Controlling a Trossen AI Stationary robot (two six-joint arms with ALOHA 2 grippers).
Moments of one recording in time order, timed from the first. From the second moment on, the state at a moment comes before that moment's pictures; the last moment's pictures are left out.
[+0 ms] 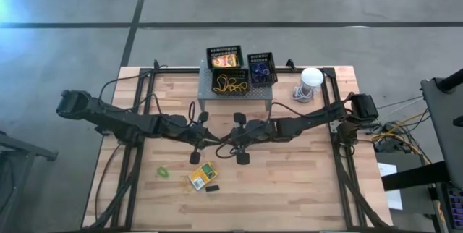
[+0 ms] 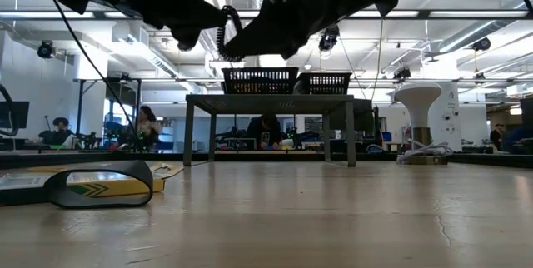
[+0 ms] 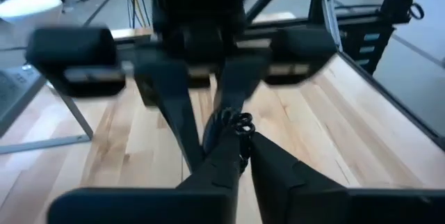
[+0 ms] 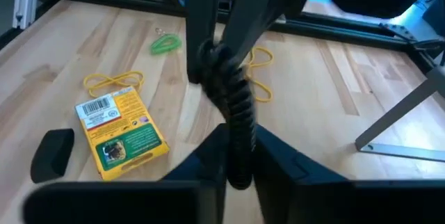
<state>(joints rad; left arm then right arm) -0.15 1.25 0.60 0.31 0.00 0.05 0.12 1.77 1.07 0.26 0.11 -0.05</state>
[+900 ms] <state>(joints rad) -0.15 1.14 0.65 -0.03 -0.09 -0.01 -0.09 1.34 1.07 -0.16 0.71 0.03</state>
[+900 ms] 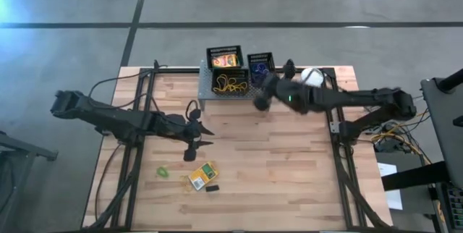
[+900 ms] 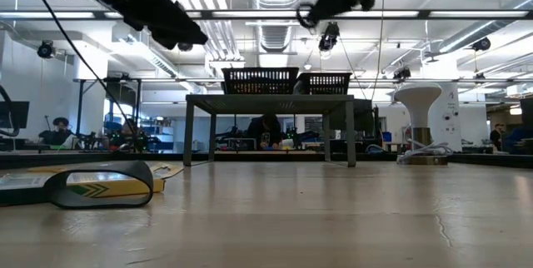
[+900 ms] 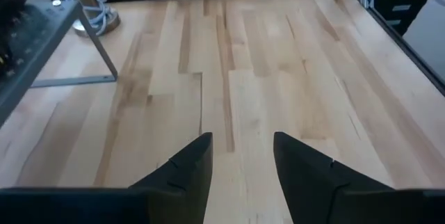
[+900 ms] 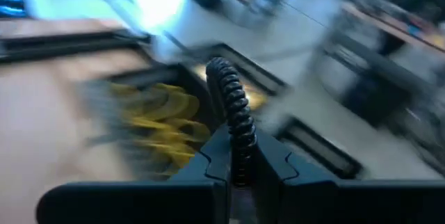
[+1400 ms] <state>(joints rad) -0.15 1.19 0.65 0.02 -0.09 0.00 -0.47 1.44 1.22 -0.44 0.31 0.07</state>
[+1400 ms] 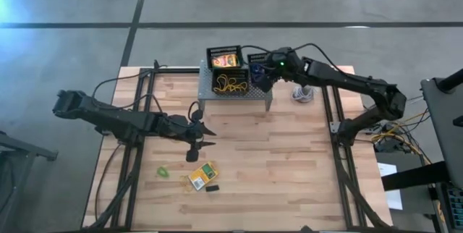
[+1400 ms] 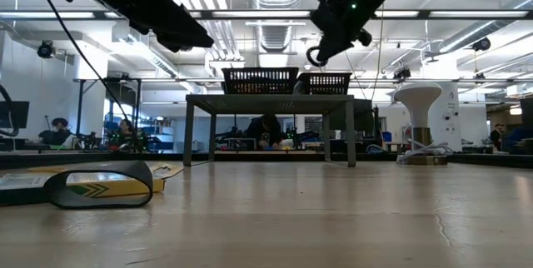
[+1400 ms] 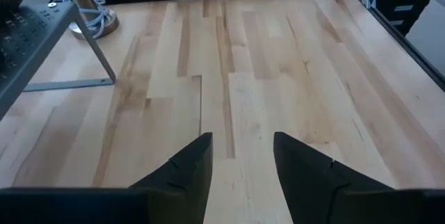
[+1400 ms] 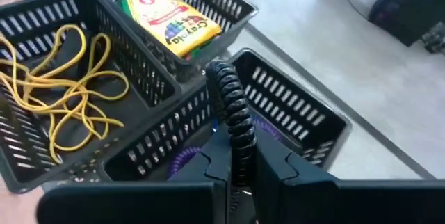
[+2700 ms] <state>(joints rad) -0.15 1.19 0.65 0.01 -0.09 -0.04 -0.03 1.30 1.11 -0.28 0.31 0.05</state>
